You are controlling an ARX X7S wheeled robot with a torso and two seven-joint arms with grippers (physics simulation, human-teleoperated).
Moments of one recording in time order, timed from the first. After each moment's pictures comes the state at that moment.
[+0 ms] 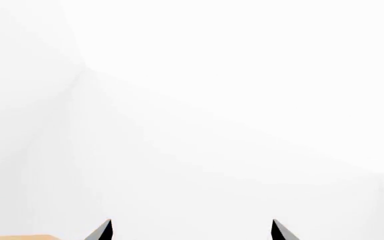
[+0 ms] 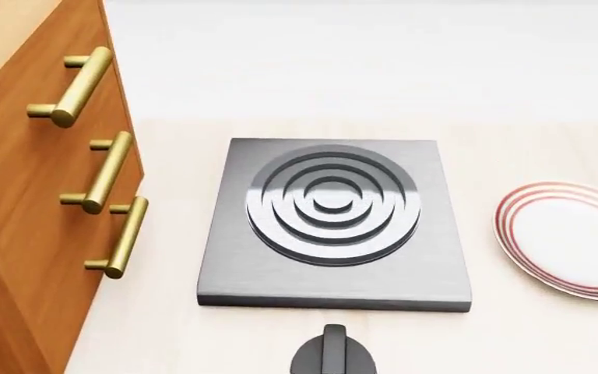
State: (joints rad) left arm -0.17 -0.32 -0.21 0.77 -0.70 -0.07 -0.25; right arm -0.23 0.58 1.23 -0.76 0.97 0.92 -0.15
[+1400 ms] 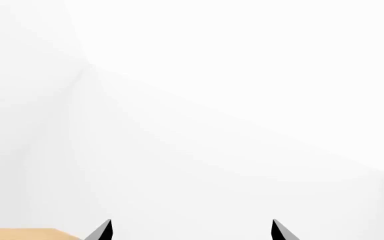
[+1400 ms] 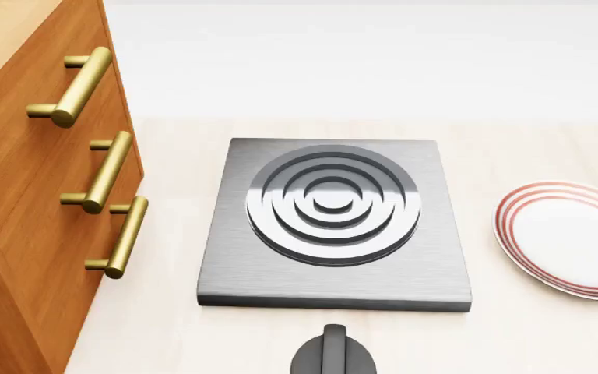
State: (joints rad) left arm -0.15 -0.33 -0.19 0.74 -0.69 -0.03 -0.26; right arm -0.61 0.79 1.49 -0.51 1.03 1.20 -0.46
